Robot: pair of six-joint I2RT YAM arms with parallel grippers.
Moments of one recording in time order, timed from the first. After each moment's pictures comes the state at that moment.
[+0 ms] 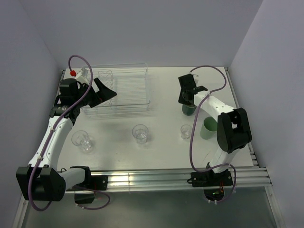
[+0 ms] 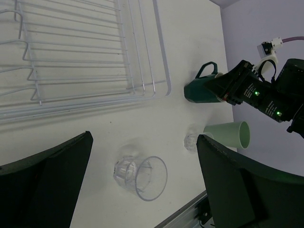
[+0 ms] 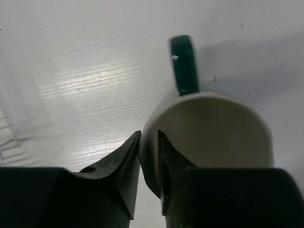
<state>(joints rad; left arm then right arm) -0.06 1.16 1.03 -0.34 0.51 -0.59 0.32 1.71 1.24 -0.48 0.29 0.51</state>
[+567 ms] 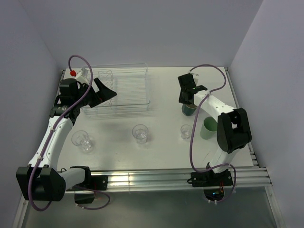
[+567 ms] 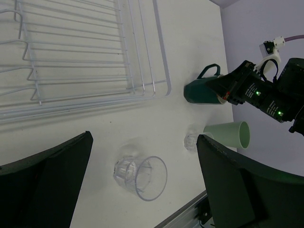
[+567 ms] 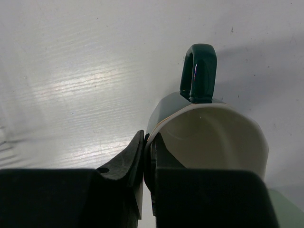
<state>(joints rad) -0.06 1.16 1.03 -0.34 0.51 -0.59 0.33 1.71 1.26 -0.50 0.33 0.49</state>
